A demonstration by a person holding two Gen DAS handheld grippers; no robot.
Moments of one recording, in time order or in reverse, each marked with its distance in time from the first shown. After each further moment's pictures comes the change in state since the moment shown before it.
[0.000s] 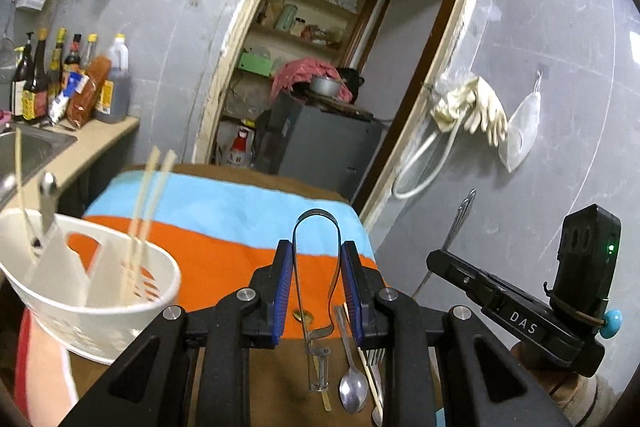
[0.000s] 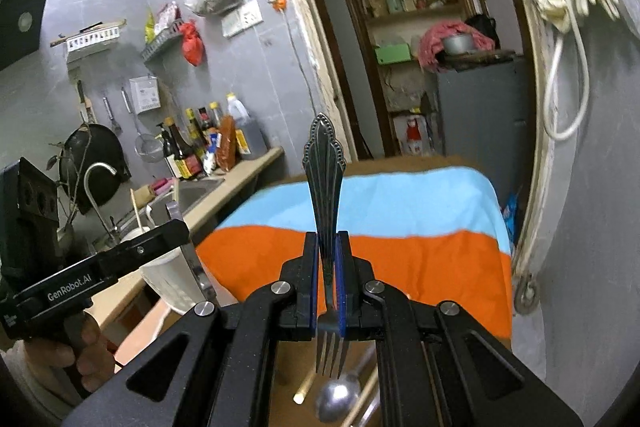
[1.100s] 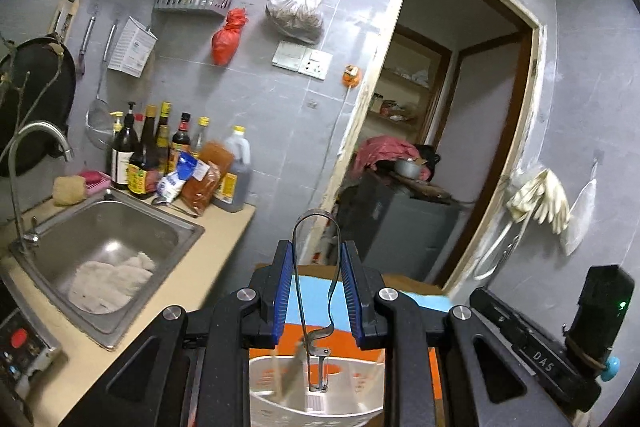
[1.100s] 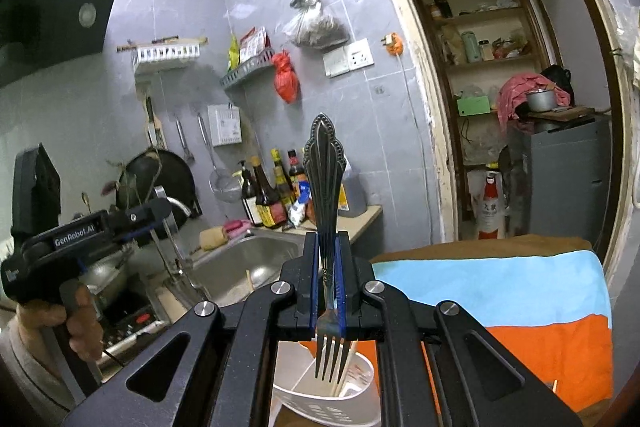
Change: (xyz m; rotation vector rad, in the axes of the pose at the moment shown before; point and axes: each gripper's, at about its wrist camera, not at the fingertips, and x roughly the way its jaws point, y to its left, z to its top) left arm -0.124 0.145 0.099 -0.030 -0.224 0.253; right arm 0.046 0.180 0.046 -0.093 -0.153 0.202
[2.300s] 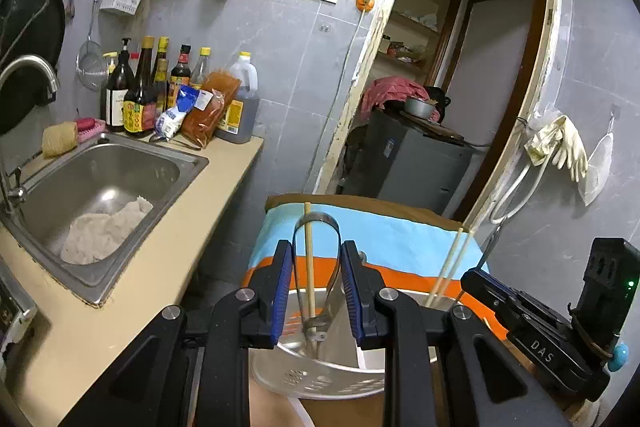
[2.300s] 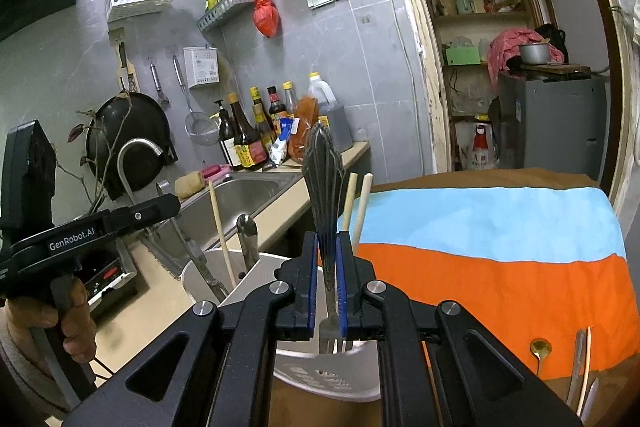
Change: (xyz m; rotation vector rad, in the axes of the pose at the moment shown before) left arm 0.048 0.027 -0.059 0.003 0.202 -0.002; right arm 0.054 0.001 -0.067 0.024 0.170 -0.063
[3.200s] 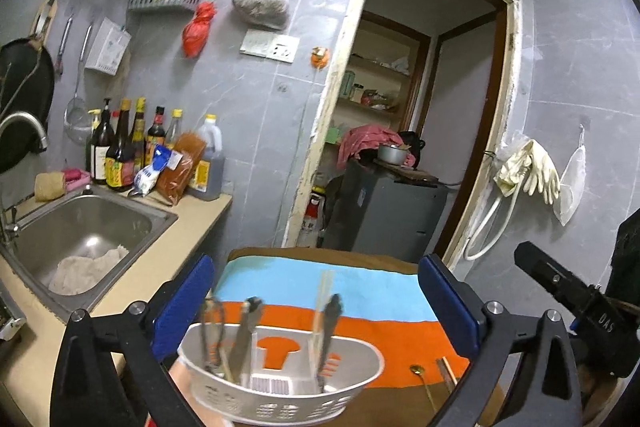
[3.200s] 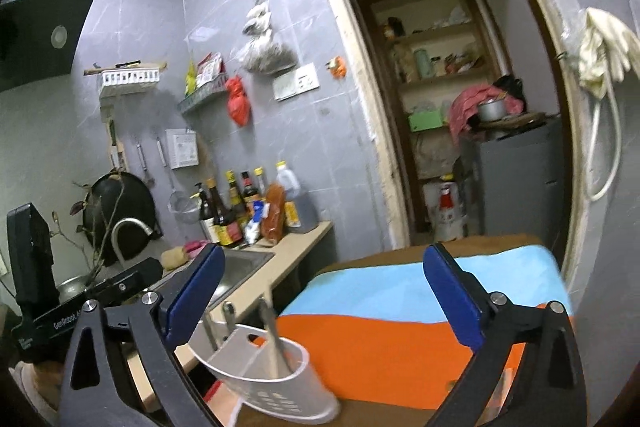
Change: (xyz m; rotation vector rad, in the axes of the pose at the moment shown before) left arm -0.039 -0.091 0.000 0.059 -0.212 -0.034; right arm -0.114 -0.044 0.050 0.040 -0.263 -0.102
